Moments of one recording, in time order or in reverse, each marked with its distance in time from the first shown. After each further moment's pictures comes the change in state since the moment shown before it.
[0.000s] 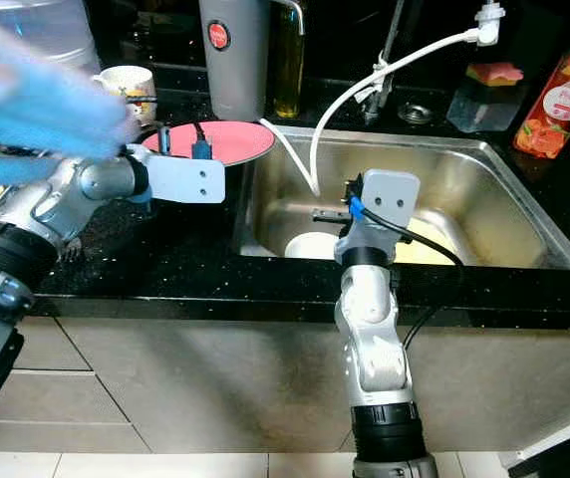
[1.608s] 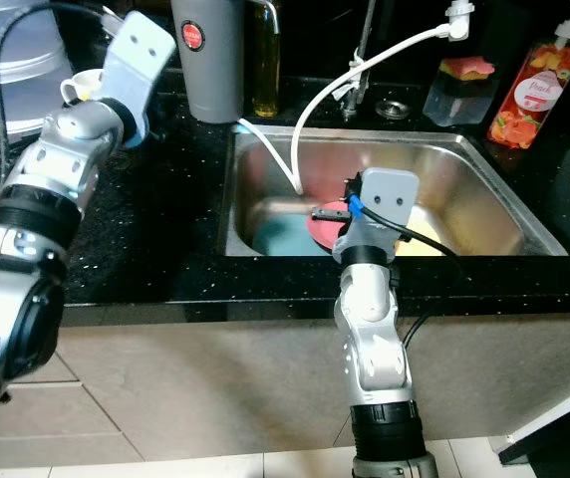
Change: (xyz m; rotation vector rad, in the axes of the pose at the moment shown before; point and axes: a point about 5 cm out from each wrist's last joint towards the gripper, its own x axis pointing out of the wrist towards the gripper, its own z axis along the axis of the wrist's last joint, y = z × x) left arm -0.013 0.070 -0.022 -0.902 0.076 0.654; right arm 0.001 0.002 0.002 0.007 -0.004 0.000
